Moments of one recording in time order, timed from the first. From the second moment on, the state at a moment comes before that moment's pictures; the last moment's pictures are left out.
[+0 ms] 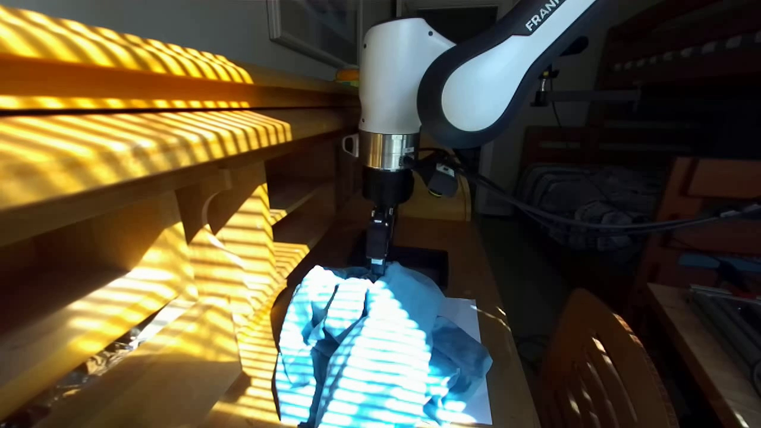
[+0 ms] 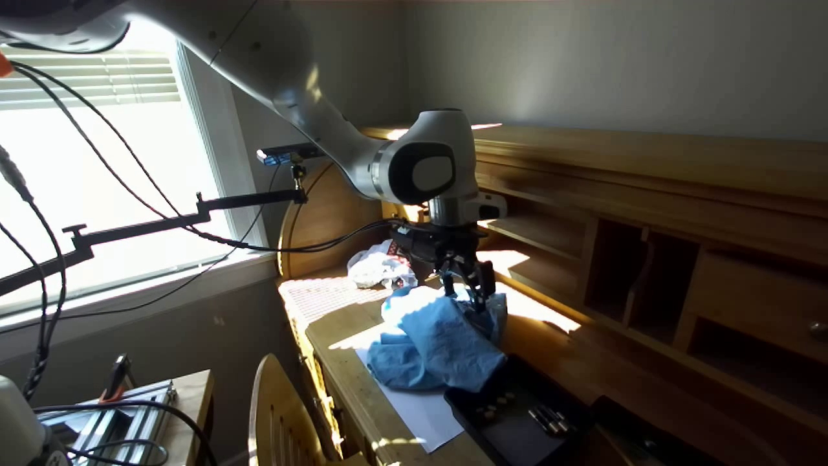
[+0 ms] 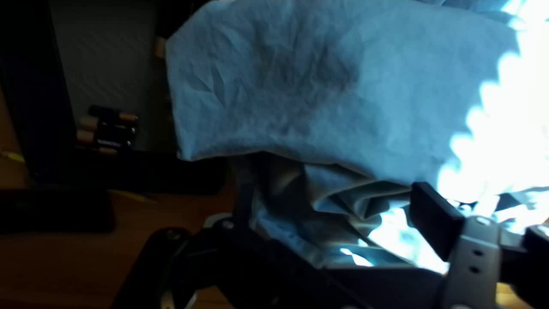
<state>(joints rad) 0.17 0.42 0.01 -1.93 -0.16 2.42 0.06</state>
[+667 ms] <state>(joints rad) 0.13 0.39 -0.11 -2.04 -0.16 2.50 0.29</state>
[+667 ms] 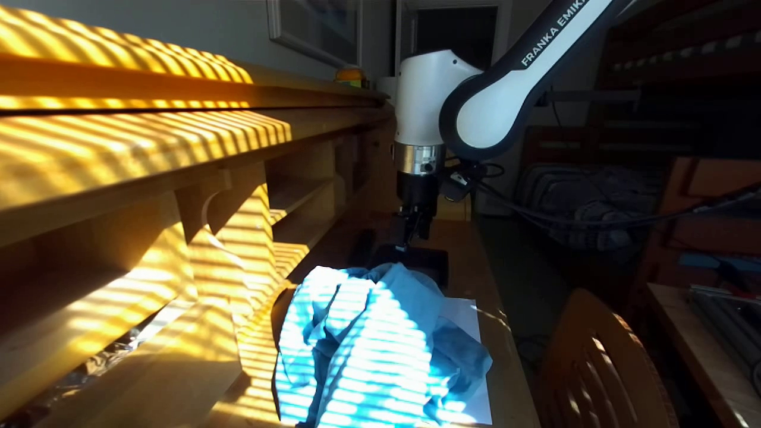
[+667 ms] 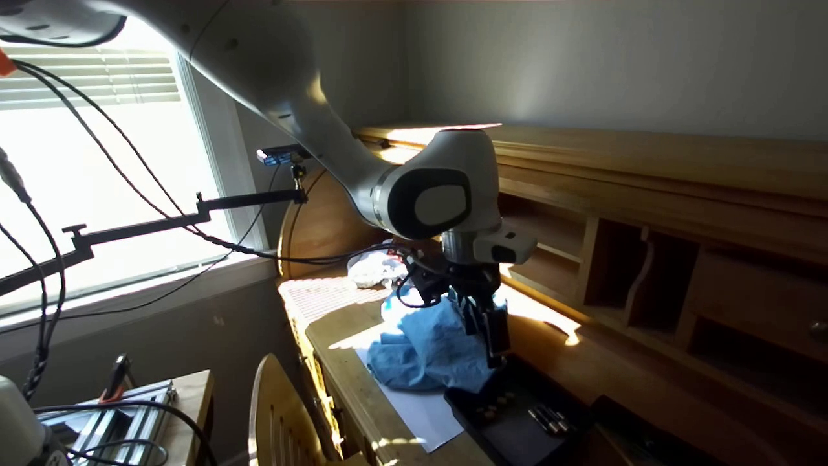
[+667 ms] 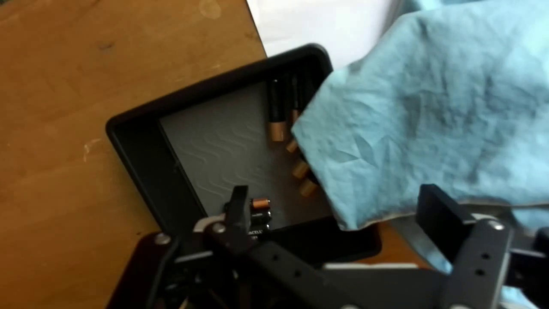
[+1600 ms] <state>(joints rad) 0.03 0.42 -0.13 -2.14 0.09 2.61 0.51</state>
